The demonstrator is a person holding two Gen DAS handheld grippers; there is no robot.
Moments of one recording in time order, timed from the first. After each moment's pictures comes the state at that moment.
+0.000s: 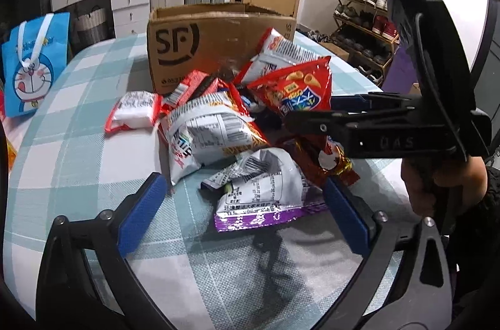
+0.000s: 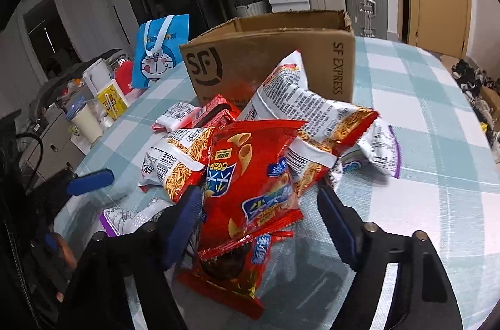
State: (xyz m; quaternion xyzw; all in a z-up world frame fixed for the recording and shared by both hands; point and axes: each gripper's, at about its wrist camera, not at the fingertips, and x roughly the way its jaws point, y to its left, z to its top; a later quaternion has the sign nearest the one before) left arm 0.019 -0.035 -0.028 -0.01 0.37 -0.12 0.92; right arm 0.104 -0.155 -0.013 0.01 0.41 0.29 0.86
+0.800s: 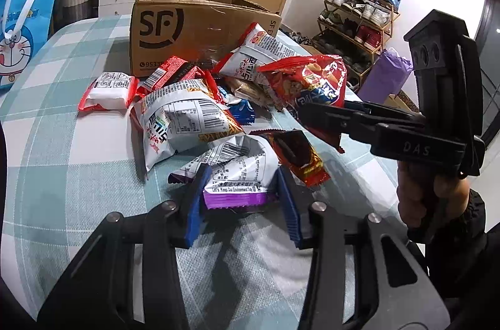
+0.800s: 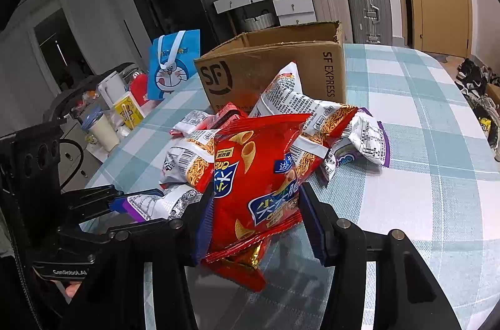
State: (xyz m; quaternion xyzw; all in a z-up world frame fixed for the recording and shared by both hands) left arm 0.016 -0.030 -0.029 -0.08 0.38 -0.17 0.91; right arm 0.077 -0.187 -0.002 0.04 0.38 0.31 0.87
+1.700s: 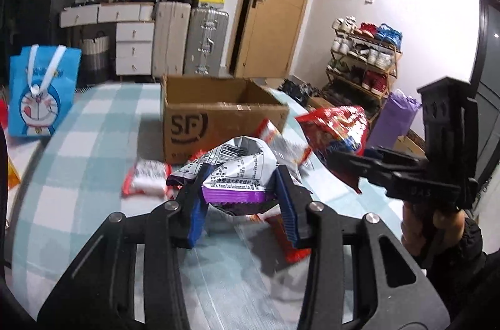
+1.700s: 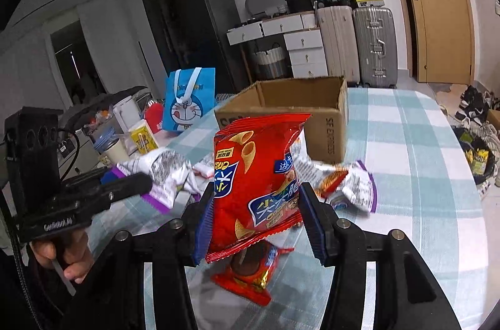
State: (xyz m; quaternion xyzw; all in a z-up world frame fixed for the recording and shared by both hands) left arm -0.008 0.000 0.069 -0.08 0.25 -0.12 0.96; right arm 0.066 -0.202 0.052 0.05 0.31 0.33 0.89
